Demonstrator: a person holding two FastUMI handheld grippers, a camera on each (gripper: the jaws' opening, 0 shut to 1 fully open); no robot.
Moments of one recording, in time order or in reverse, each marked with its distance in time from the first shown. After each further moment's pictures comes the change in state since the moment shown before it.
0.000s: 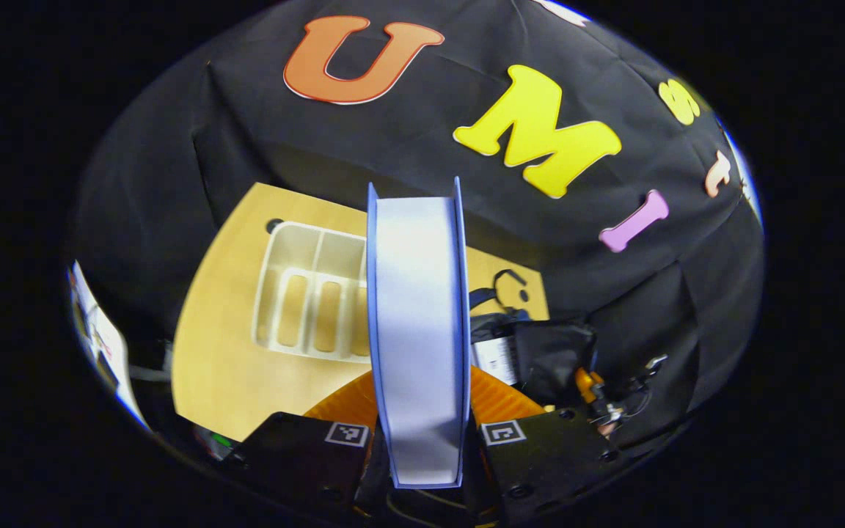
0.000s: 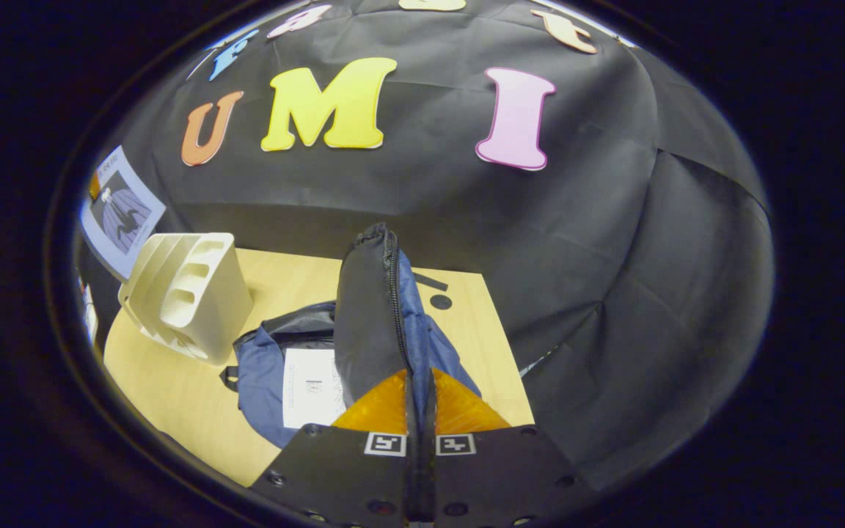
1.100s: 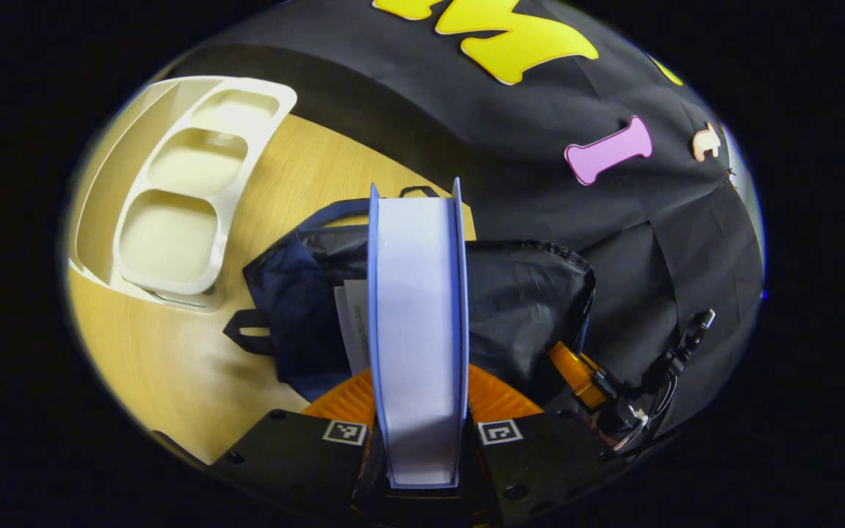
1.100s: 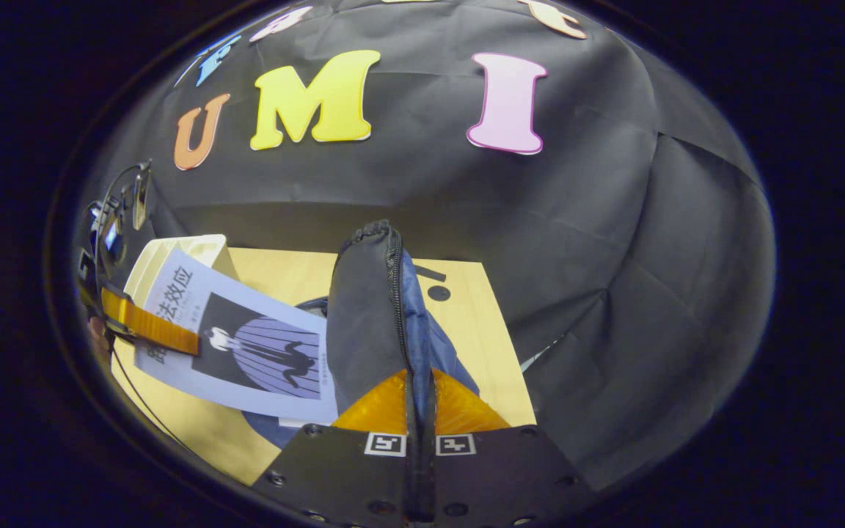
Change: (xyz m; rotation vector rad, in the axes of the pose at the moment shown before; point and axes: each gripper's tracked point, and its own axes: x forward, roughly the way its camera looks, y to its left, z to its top) left arm 0.251 -0.103 -0.192 -0.032 0.183 -0.221; right arm 0.014 -0.021 0.000 0.033 0.053 0.027
